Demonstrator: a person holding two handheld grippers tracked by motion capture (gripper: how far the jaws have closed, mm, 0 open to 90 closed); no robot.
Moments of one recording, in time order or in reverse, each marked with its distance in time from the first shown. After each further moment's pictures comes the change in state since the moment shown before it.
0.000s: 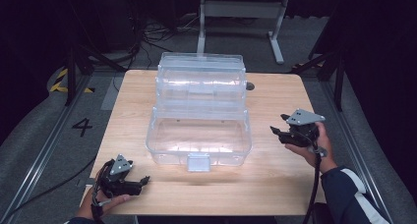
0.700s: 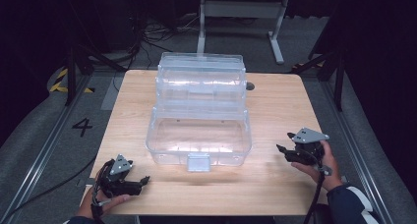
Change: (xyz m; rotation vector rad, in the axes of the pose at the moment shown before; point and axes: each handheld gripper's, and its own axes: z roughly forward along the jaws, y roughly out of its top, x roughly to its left) left arm 0.001 0.000 0.000 0.002 -0.001 0.004; right arm 0.016 -0.056 -0.006 0.077 0.019 0.047
